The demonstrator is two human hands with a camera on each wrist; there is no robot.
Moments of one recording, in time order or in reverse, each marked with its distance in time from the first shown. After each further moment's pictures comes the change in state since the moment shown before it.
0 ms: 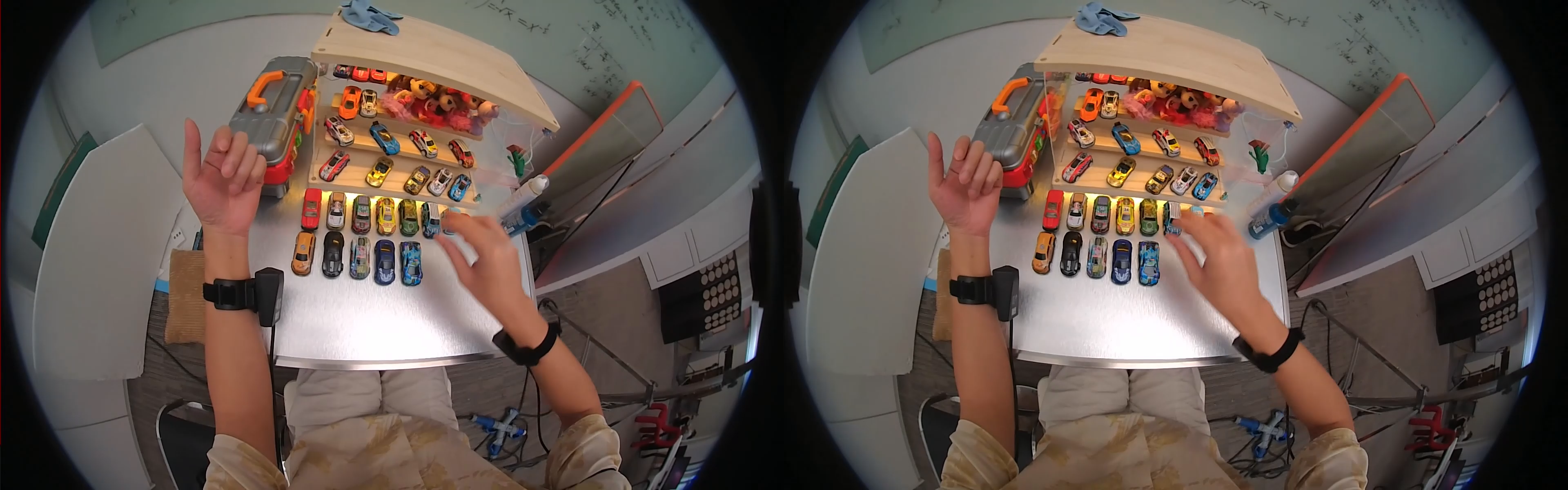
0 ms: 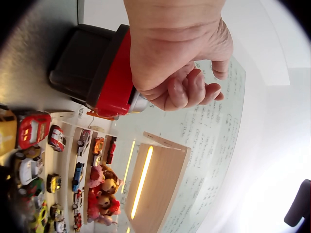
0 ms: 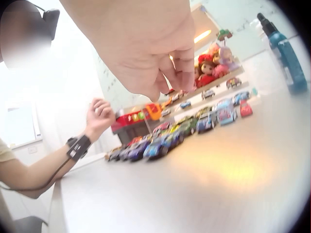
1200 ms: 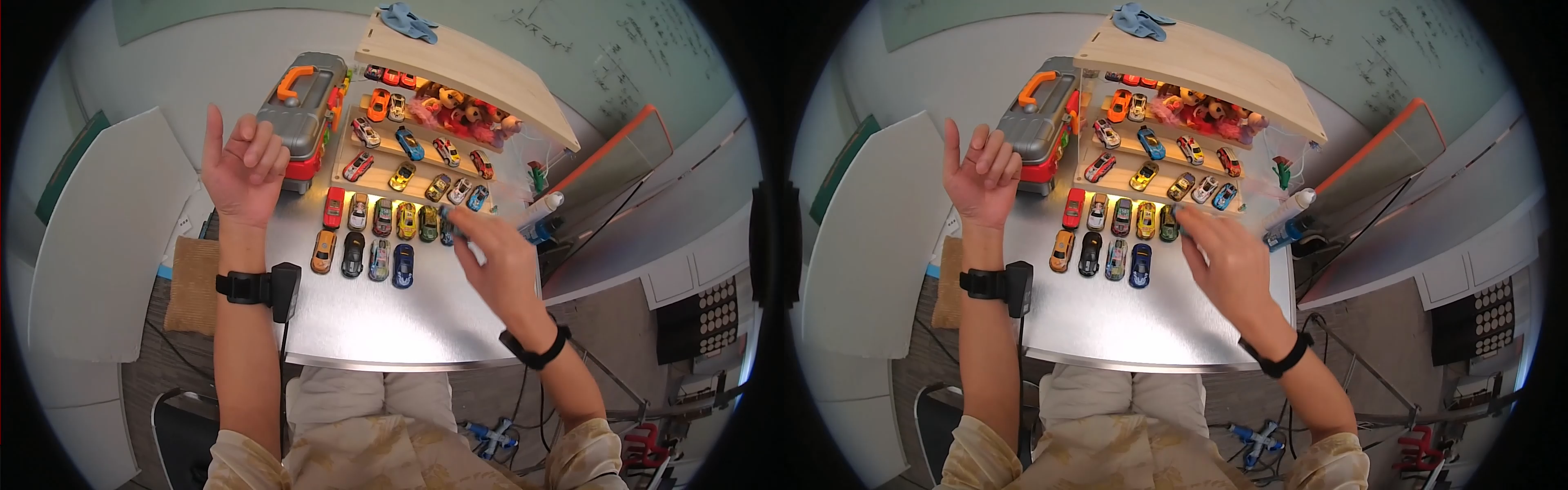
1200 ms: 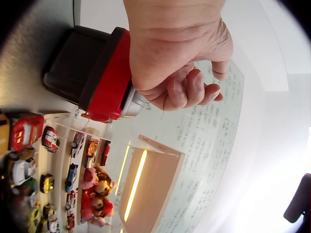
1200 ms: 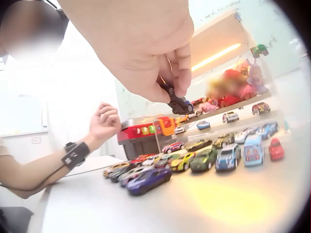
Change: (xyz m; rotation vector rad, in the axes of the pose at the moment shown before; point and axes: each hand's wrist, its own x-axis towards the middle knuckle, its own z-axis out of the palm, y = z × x) left_hand 0.002 0.008 -0.002 -0.016 -0.001 0.021; right_hand 0.030 -0.030 -0.009 -0.095 0.108 -0.201
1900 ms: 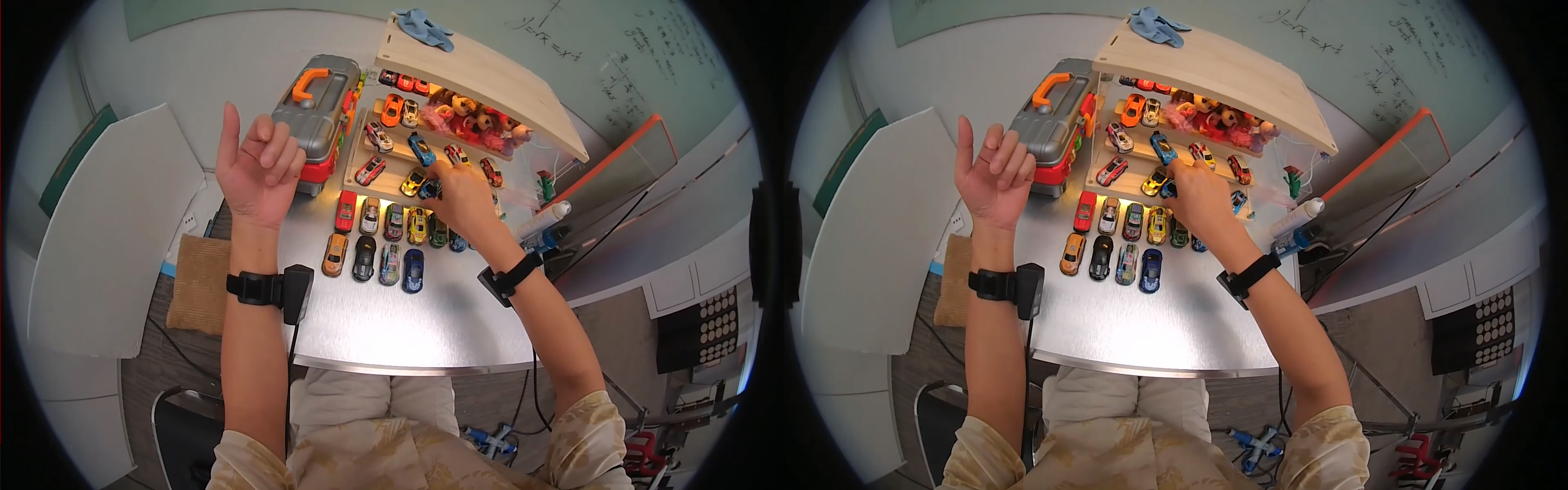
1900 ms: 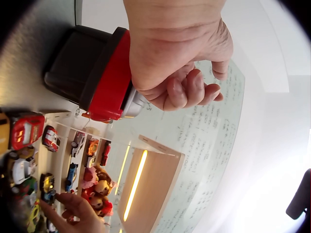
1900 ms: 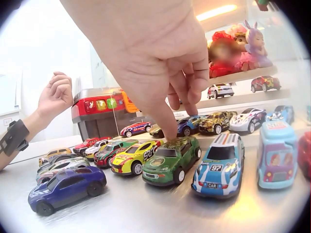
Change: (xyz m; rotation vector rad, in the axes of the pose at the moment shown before) left_hand 0.000 0.000 -0.003 -0.012 -0.015 -0.002; right_hand 0.069 0.047 0.091 -0.131 -0.442 0.232
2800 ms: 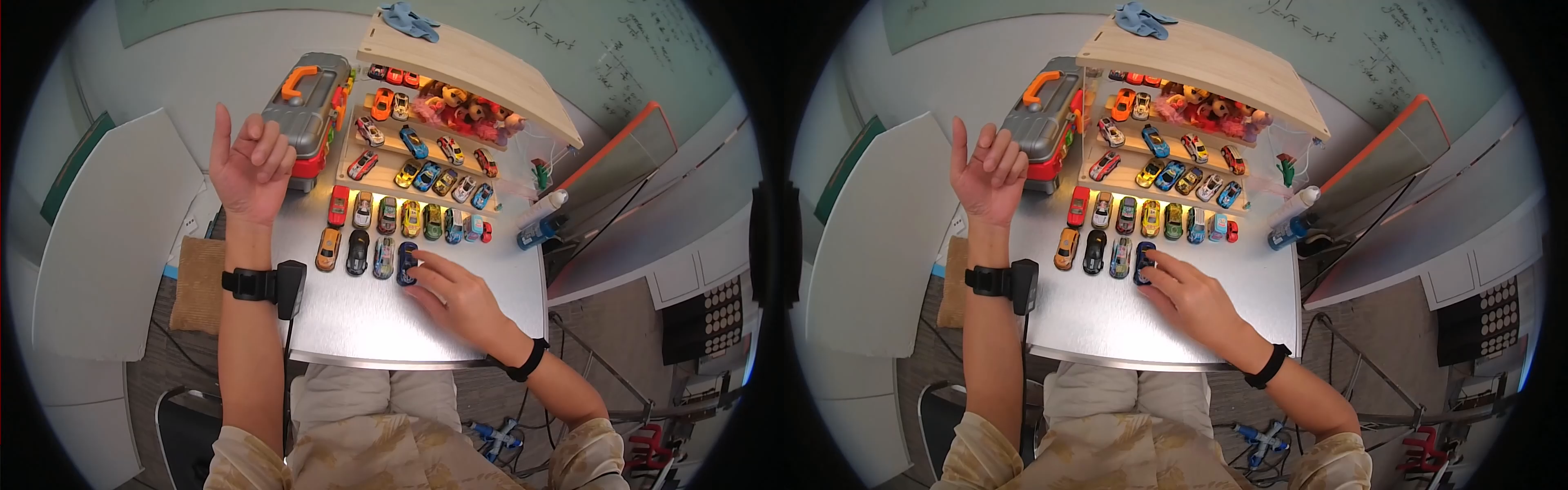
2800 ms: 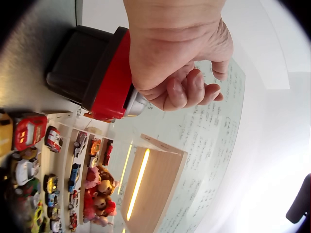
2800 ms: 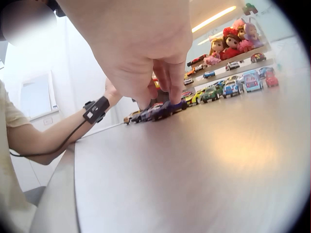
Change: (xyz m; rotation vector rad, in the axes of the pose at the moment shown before) left_hand 0.000 -0.003 0.002 0.010 -0.003 -0.010; right_hand -0.145 -0.038 -0.007 0.410 0.106 -0.281
